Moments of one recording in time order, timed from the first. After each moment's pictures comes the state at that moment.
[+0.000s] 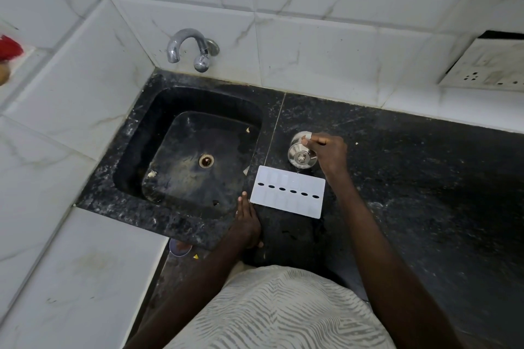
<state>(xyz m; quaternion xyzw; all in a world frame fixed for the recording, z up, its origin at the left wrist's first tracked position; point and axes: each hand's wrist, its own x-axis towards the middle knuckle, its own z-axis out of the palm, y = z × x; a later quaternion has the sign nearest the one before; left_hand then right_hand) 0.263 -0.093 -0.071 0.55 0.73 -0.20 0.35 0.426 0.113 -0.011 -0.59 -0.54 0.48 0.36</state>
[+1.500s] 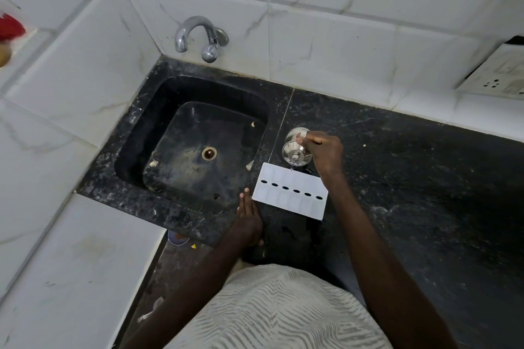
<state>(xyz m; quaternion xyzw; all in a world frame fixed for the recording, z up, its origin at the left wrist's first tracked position) 0.265 -0.089 -0.072 0.54 0.74 -0.21 0.35 0.400 0.113 -0.020 -0.56 -0.54 0.51 0.36</state>
